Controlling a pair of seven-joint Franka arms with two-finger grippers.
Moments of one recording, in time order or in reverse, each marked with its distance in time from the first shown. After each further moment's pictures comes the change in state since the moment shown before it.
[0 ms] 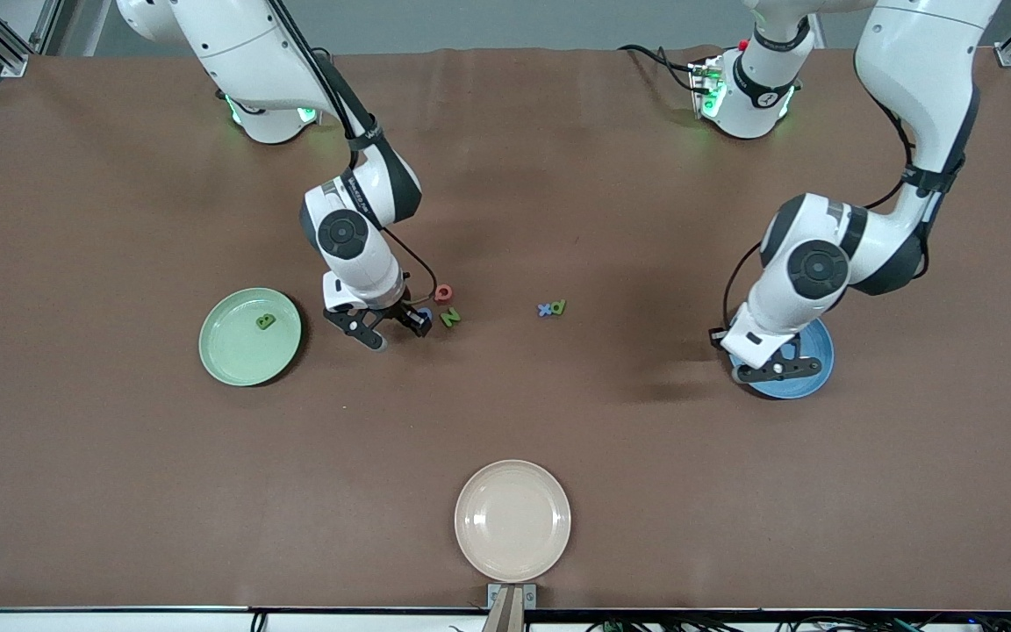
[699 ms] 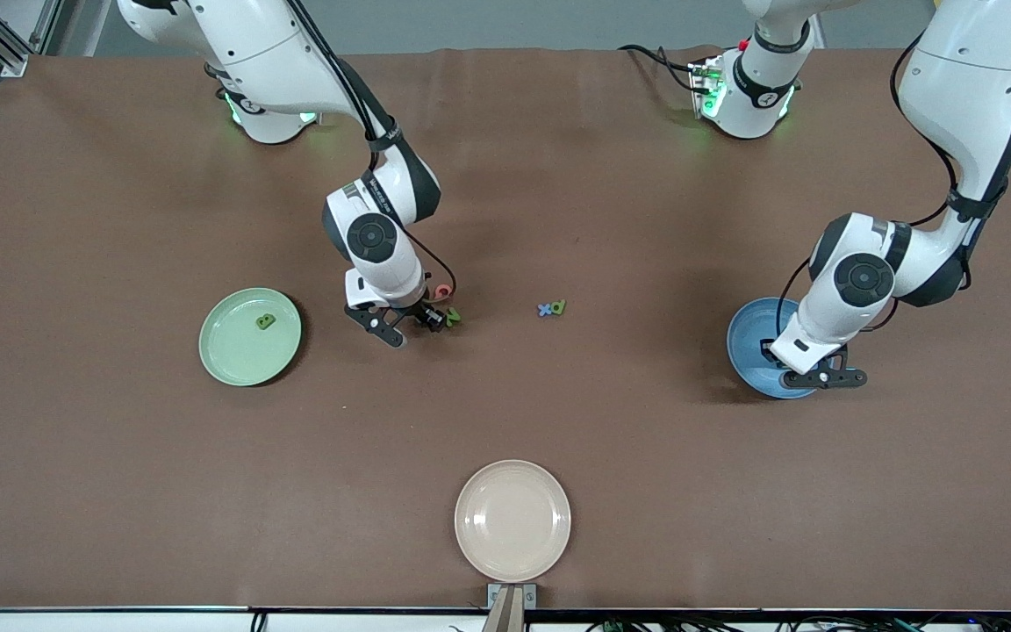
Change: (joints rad) left arm 0.173 0.096 0.000 -0.037 0.266 0.153 0.033; right arm 0.052 0.033 -0.003 0.056 0.000 -0.091 0.070
